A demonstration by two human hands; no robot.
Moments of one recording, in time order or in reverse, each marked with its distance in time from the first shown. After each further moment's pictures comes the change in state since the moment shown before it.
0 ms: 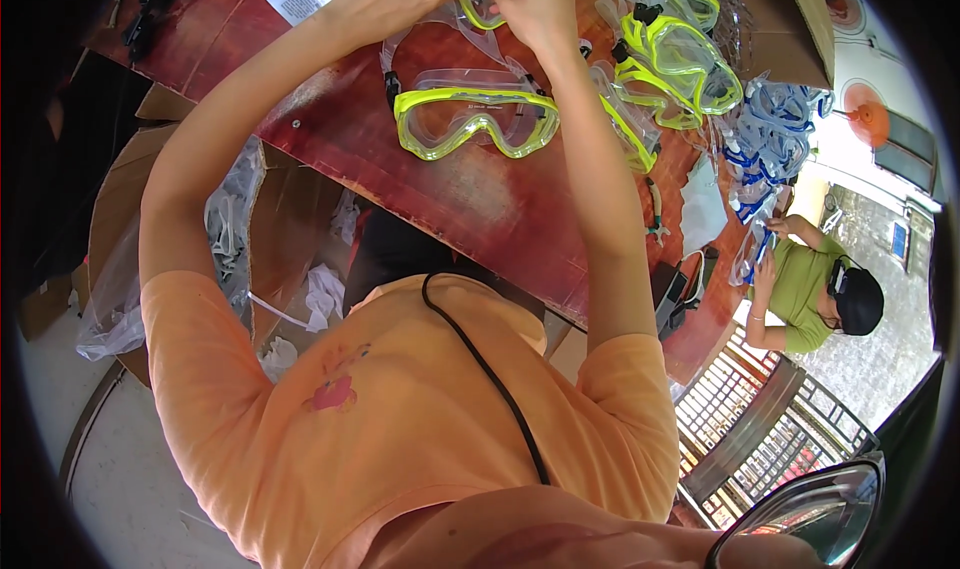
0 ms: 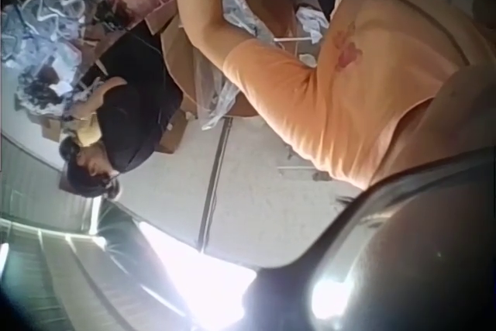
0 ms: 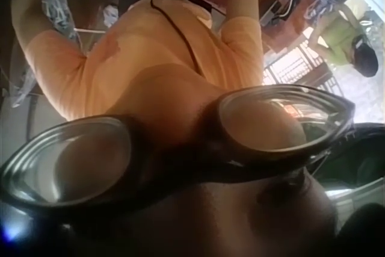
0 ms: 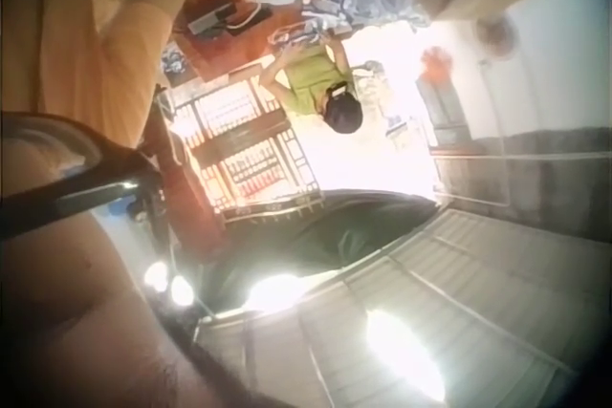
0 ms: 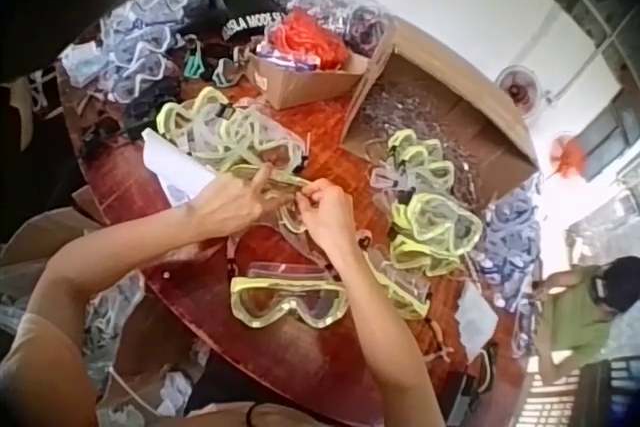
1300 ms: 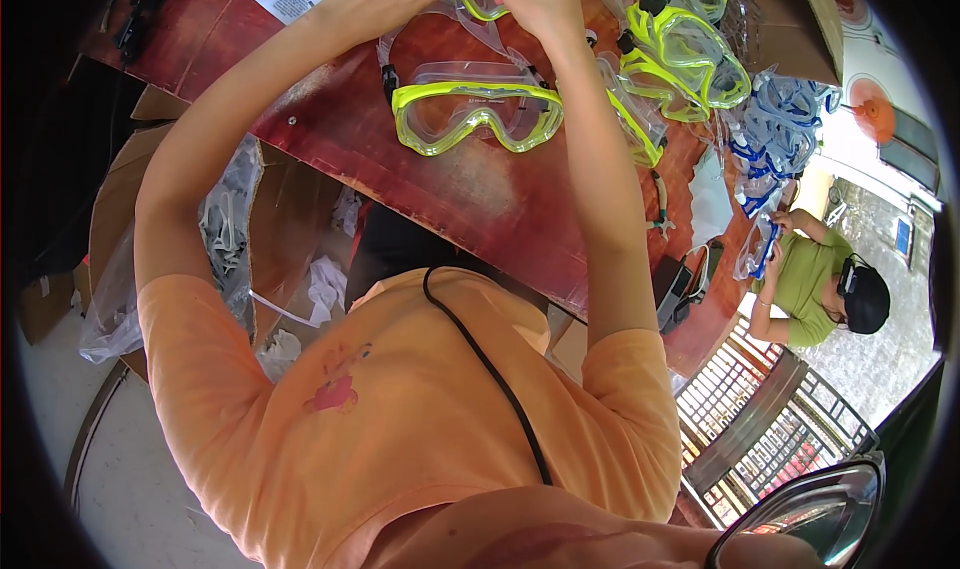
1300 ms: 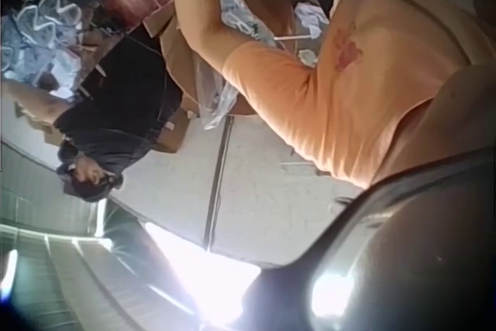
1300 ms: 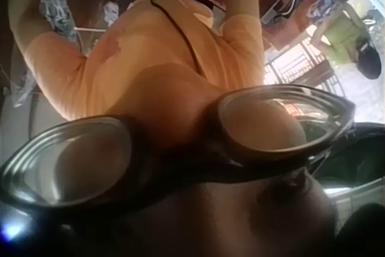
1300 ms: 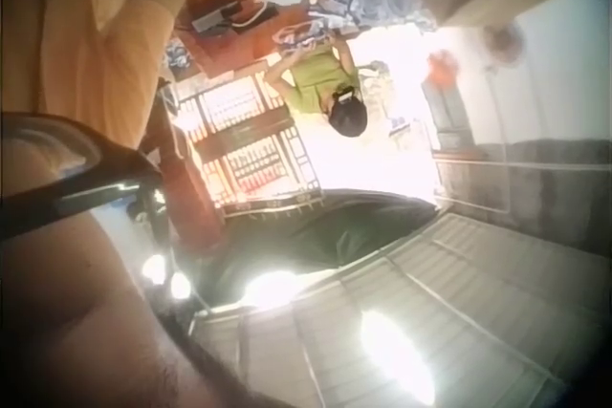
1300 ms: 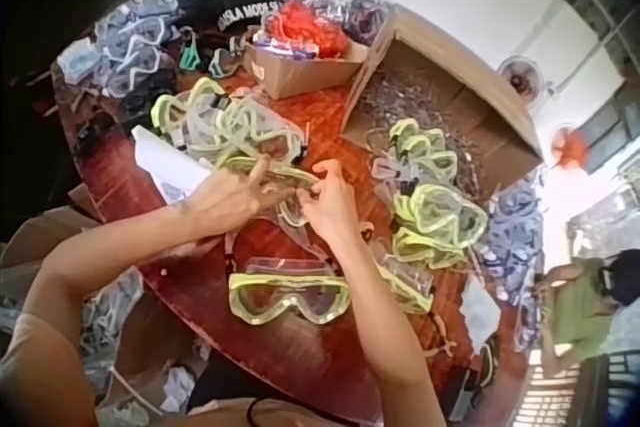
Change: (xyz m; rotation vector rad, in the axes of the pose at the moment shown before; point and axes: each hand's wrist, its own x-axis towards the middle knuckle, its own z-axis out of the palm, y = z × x) left_hand 0.001 -0.001 0.013 -0.064 0.057 -0.003; right_hand 0.005 -0.014 -0.009 -0.110 -0.088 0.095
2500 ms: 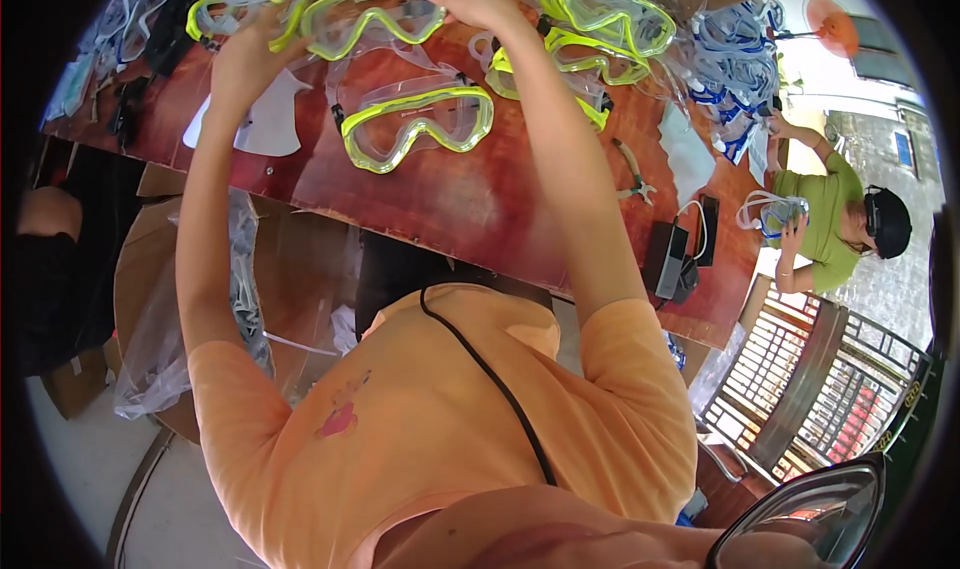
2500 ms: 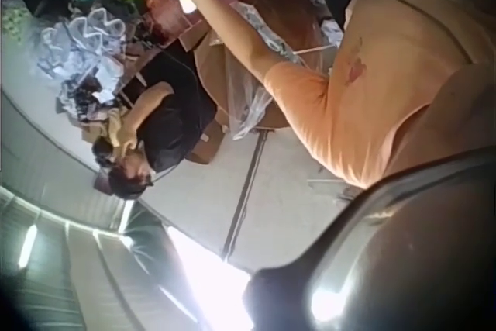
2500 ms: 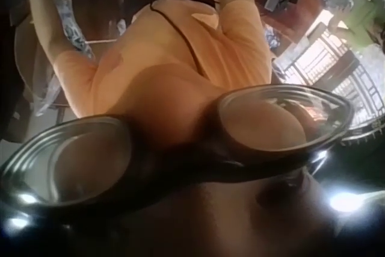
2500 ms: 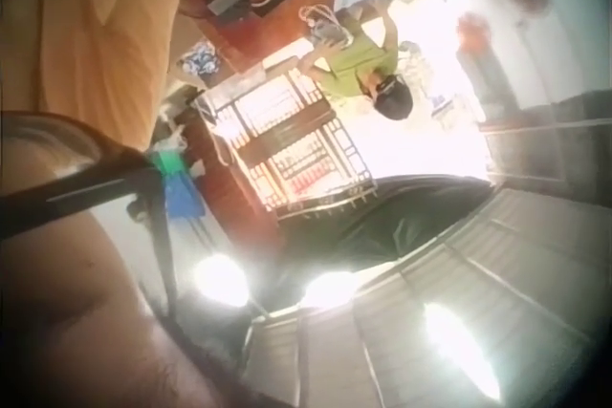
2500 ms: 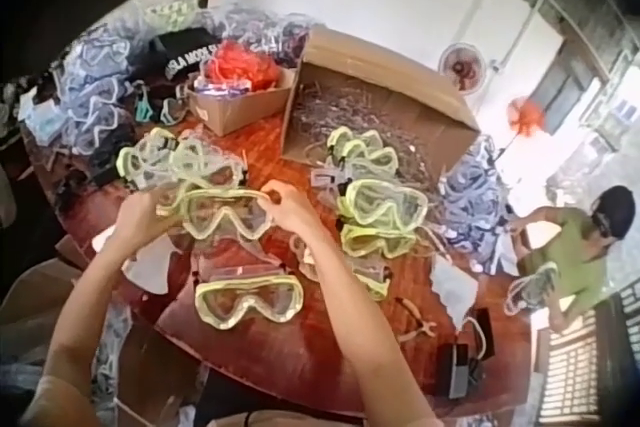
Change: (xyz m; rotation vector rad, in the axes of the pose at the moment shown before) left_hand -0.021 0.003 -0.038 -0.352 0.084 -0.563; right_hand -0.007 0.039 -0.097 0.151 -0.263 0.056
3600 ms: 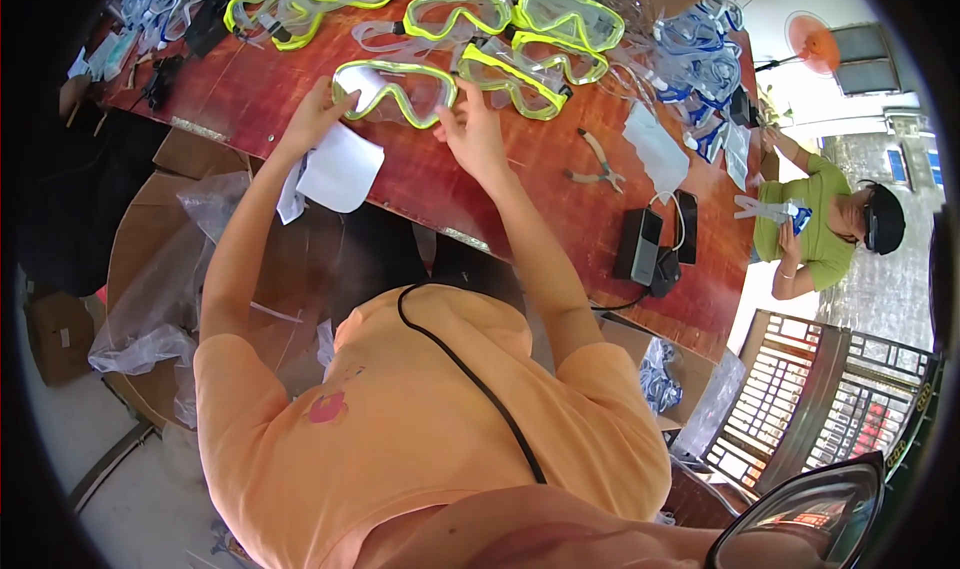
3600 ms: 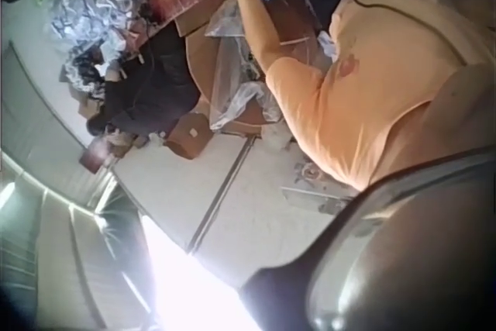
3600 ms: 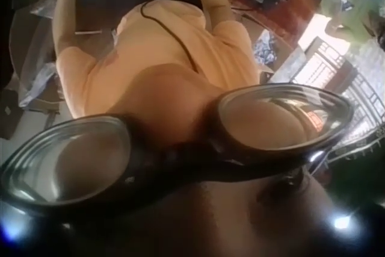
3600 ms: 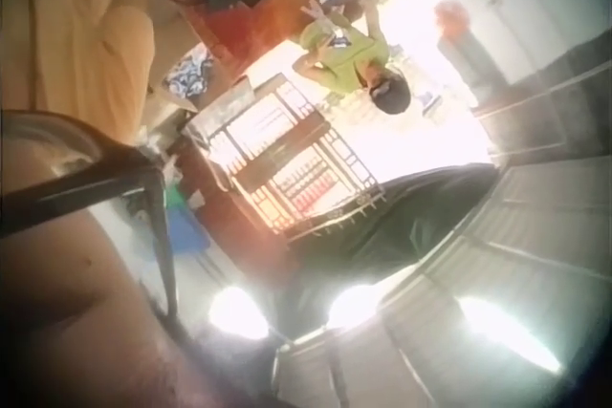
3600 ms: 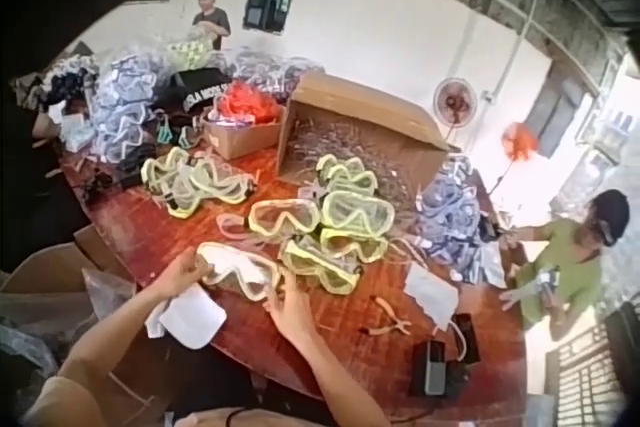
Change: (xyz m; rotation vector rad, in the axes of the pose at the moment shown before) left_hand -0.188 0.130 0.010 -0.874 -0.149 -0.202; right_hand -0.315 0.012 0.066 0.325 0.325 -0.193
